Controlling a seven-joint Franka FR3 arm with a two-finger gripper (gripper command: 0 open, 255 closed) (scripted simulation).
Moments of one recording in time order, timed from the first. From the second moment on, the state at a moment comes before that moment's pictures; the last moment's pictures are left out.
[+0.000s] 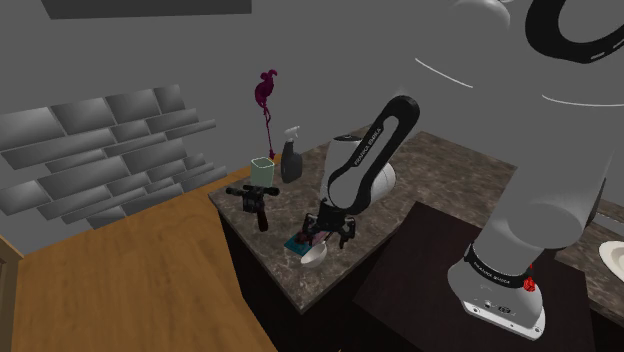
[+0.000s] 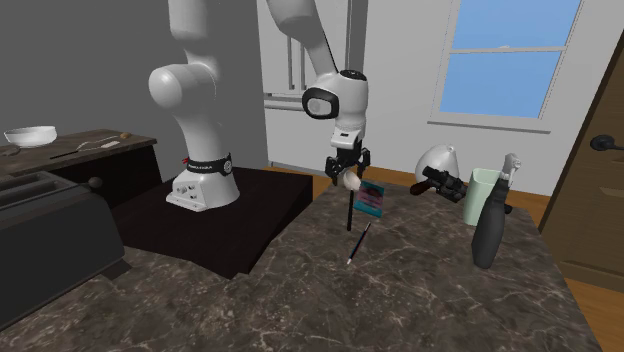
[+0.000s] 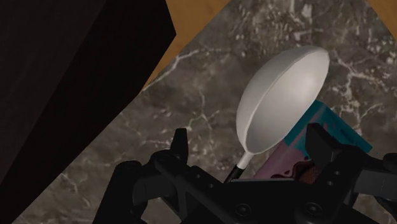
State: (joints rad) arm -0.03 0.17 0.40 -2.65 0.49 2.84 0.81
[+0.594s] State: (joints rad) arm -0.02 0.20 0.40 -2.65 0.49 2.86 0.80
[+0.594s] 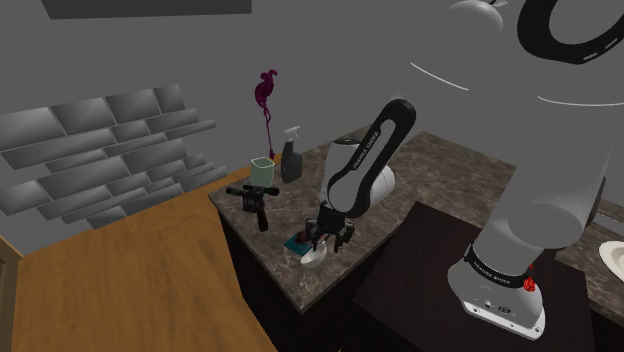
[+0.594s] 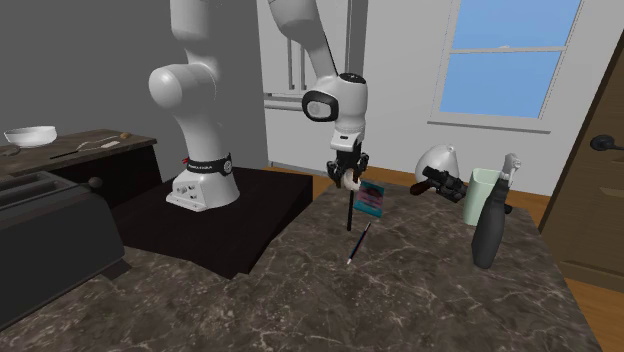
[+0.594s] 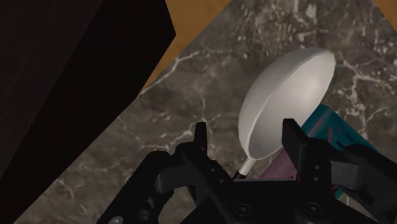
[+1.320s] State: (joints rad) arm -0.02 0.17 0.40 -2.65 0.49 2.84 0.81
